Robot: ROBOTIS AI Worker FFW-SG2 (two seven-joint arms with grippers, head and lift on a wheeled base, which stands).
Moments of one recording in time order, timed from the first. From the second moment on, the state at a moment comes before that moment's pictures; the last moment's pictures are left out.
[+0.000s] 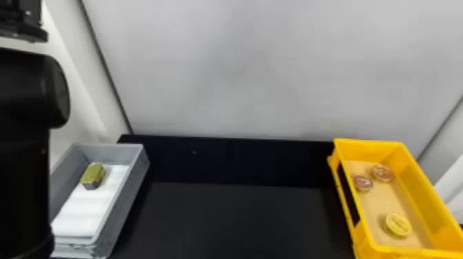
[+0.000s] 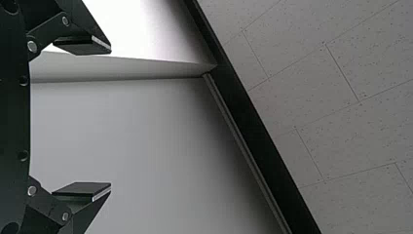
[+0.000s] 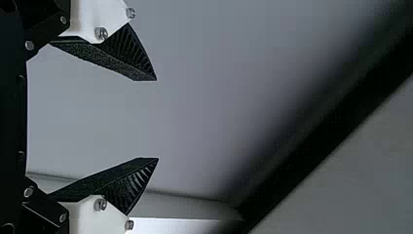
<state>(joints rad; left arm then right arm) -0.53 0.25 -0.02 -2.17 -0.28 0.11 0.18 -0.55 -0.35 0.01 -2.24 0.38 0.49 -0.11</state>
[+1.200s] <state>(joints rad) -0.45 0.20 0.03 -2.17 -0.27 0.06 0.18 -0.48 -0.35 0.12 -2.28 0.43 0.22 -0.21</state>
